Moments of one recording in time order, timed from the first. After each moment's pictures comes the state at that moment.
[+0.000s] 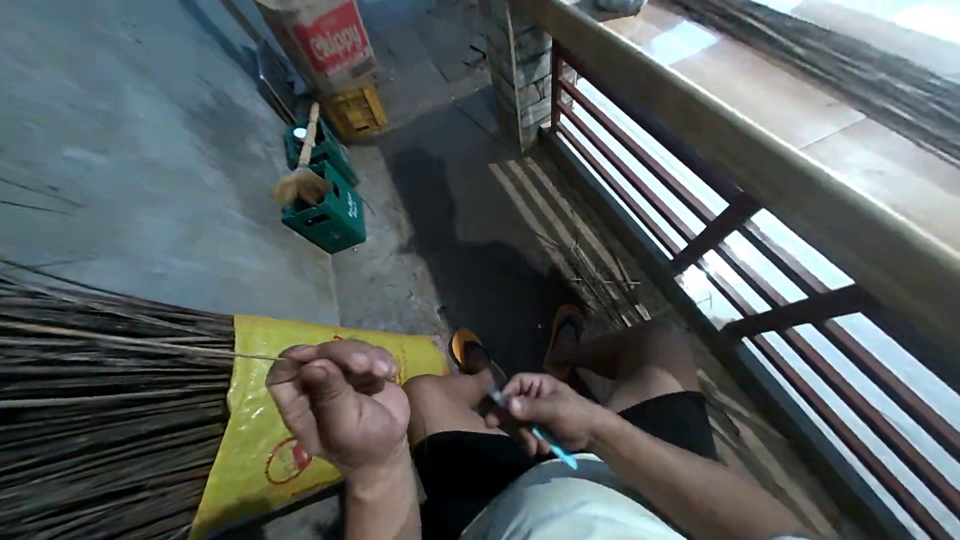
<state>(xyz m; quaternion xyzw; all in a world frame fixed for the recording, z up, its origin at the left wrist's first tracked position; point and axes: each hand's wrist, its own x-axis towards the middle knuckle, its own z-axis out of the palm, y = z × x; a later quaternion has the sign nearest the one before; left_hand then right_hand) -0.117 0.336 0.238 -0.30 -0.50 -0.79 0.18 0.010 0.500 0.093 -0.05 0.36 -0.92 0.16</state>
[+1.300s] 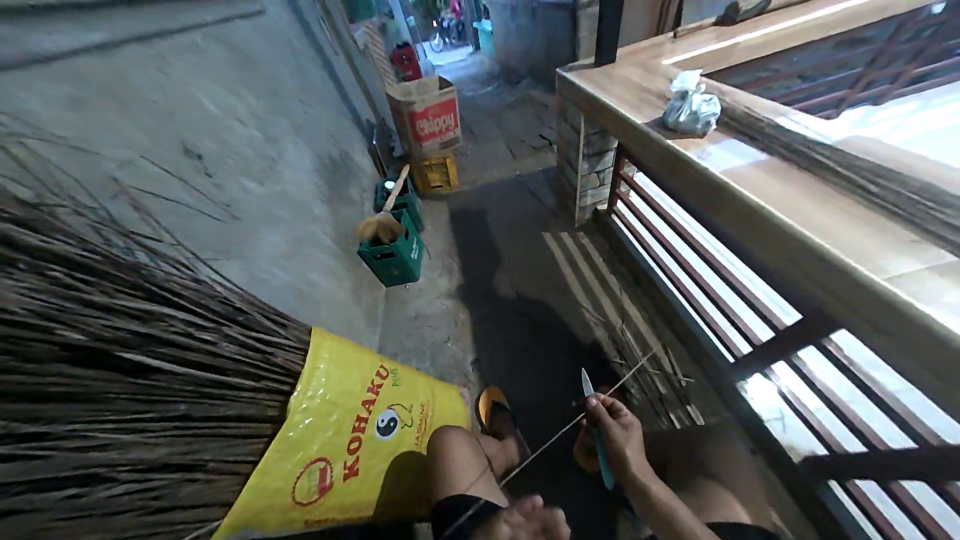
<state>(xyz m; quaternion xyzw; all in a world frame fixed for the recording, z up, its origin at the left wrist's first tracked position) -0.007 0.281 0.132 -0.25 -0.46 -0.80 -0.31 -0.039 0.529 0.028 0.31 0.49 -0.80 -0.18</state>
